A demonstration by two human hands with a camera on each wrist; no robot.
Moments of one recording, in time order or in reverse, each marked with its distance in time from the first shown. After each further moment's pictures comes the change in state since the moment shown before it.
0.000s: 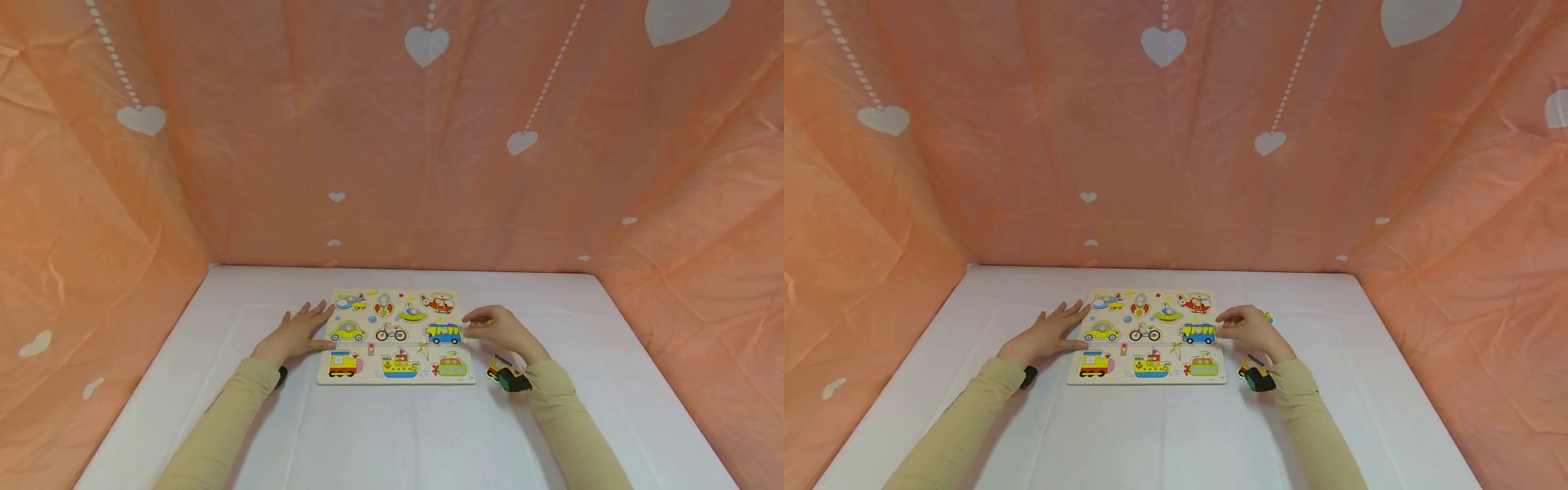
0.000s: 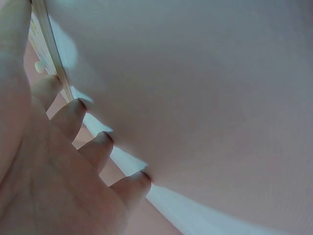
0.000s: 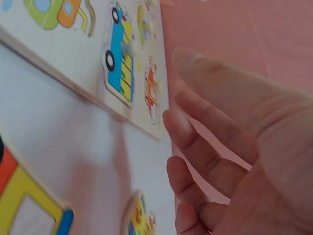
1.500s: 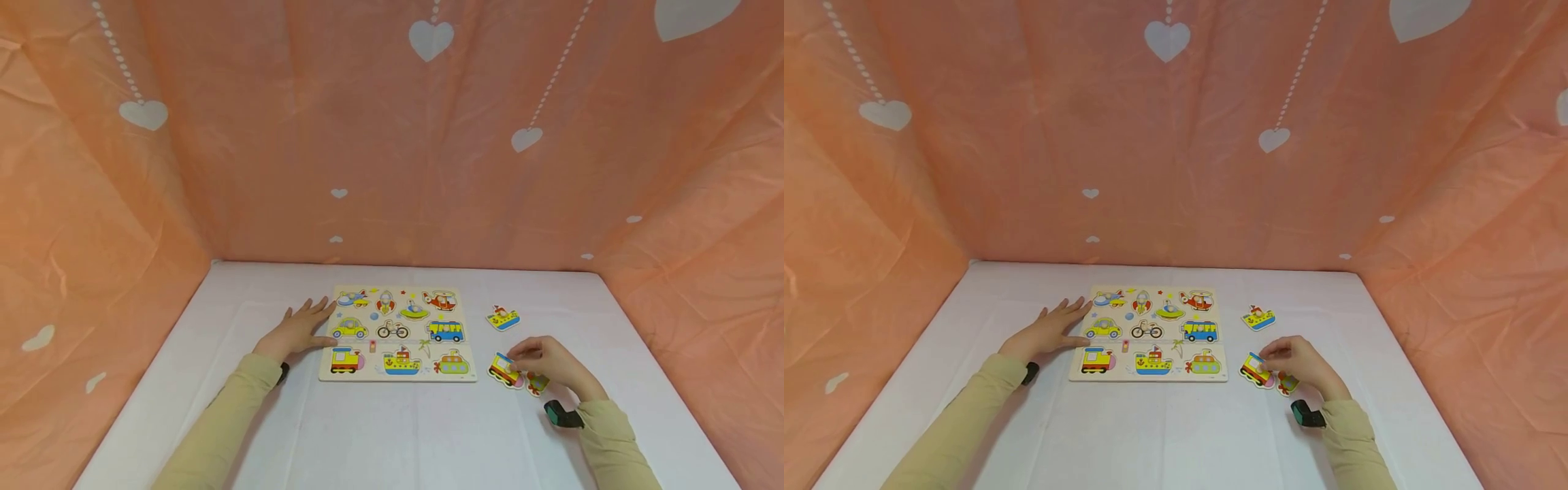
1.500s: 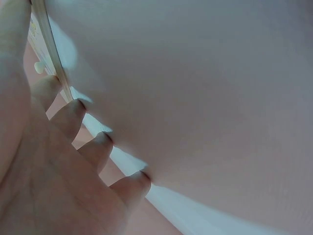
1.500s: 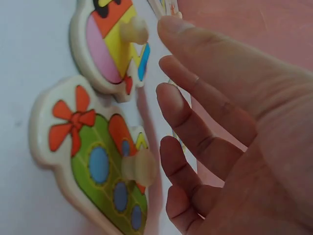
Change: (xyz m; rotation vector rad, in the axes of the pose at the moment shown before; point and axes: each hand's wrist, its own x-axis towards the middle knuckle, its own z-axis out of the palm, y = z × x) left_hand -0.002 0.002 -0.002 -0.012 -0.010 -0.001; right_hand -0.074 0.051 -0.026 0.132 -0.075 0.133
